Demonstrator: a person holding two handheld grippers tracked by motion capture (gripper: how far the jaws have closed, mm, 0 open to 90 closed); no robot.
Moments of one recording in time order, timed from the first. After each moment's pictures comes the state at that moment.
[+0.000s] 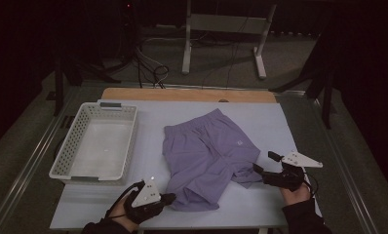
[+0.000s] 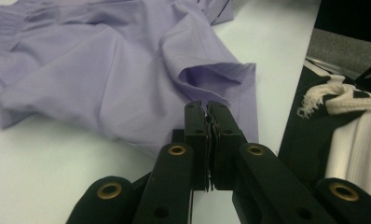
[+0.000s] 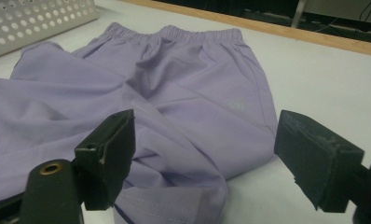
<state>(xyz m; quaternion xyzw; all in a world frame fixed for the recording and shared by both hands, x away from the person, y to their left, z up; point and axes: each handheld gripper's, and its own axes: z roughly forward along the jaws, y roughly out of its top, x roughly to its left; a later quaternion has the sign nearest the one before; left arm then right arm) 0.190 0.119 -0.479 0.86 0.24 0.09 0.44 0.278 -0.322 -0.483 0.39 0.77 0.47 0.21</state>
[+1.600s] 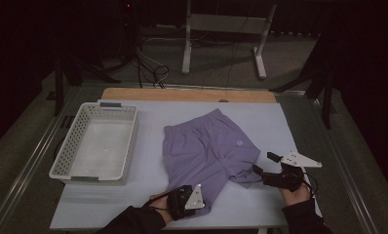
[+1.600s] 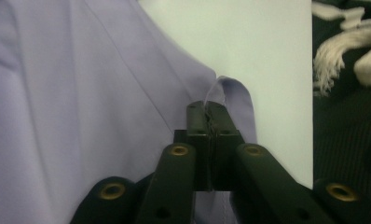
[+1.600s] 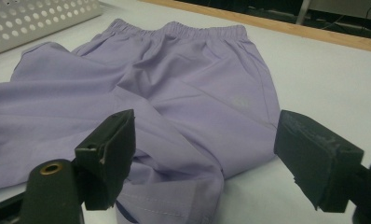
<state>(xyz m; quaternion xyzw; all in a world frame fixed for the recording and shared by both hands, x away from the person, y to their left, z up) 0.216 0.017 -0.518 0.93 0.10 0.09 0.35 0.278 -0.322 -0.484 0.38 0.77 0.46 0.20</state>
